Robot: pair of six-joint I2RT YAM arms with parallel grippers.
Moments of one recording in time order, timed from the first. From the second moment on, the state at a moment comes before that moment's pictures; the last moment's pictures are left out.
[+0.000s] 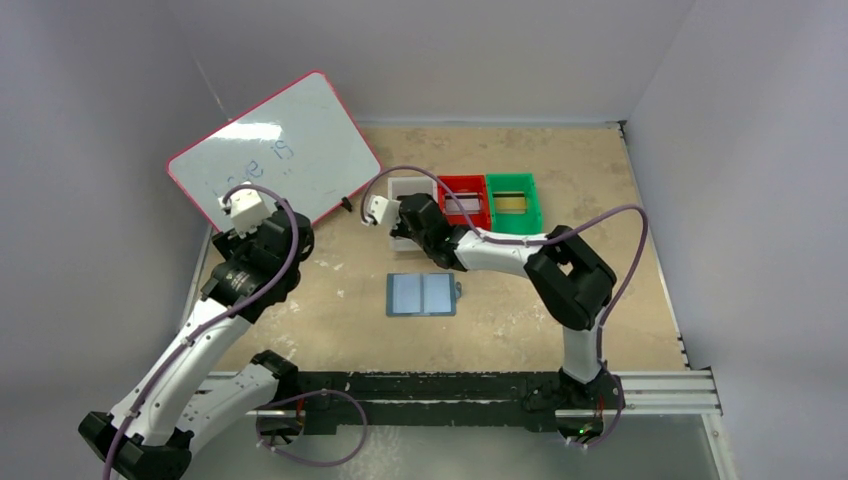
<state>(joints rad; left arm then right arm) -0.50 0.84 0.94 -0.83 -0.94 -0.70 0.85 1.92 1.21 0.16 0.33 -0.68</state>
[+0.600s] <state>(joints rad) -0.50 0.85 0.94 -0.83 -0.95 -0.70 0.79 2.04 1.29 0.16 0.30 -0.84</state>
